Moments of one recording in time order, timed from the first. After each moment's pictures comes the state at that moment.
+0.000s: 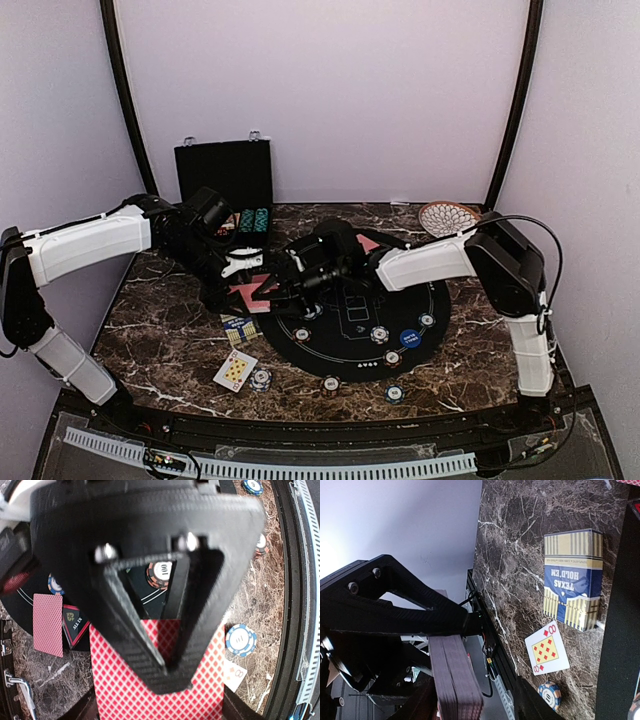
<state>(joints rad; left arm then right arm) -0.61 1.50 1.22 -0.92 0.35 0.75 0.93 2.16 1.45 0.28 -0.86 1.17</state>
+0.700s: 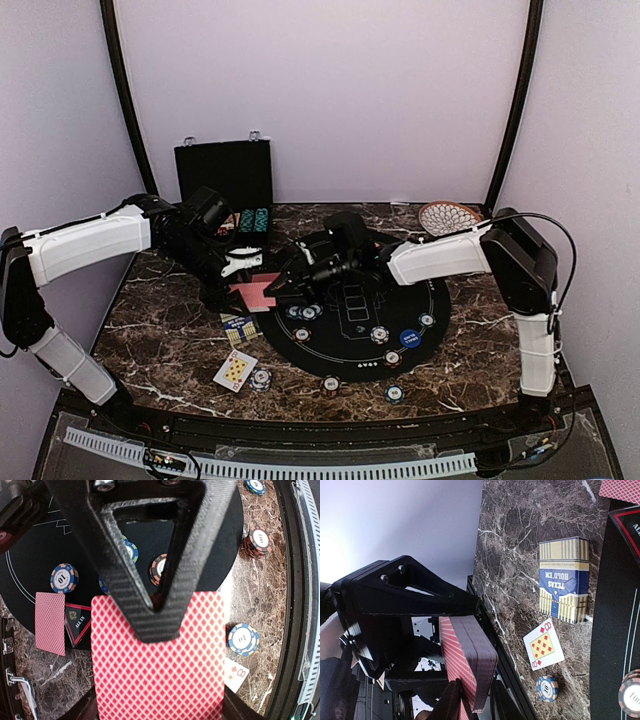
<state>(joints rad) -0.61 1.50 1.22 -0.92 0.35 0.75 0.90 2.08 1.39 0.25 -0.85 1.15</state>
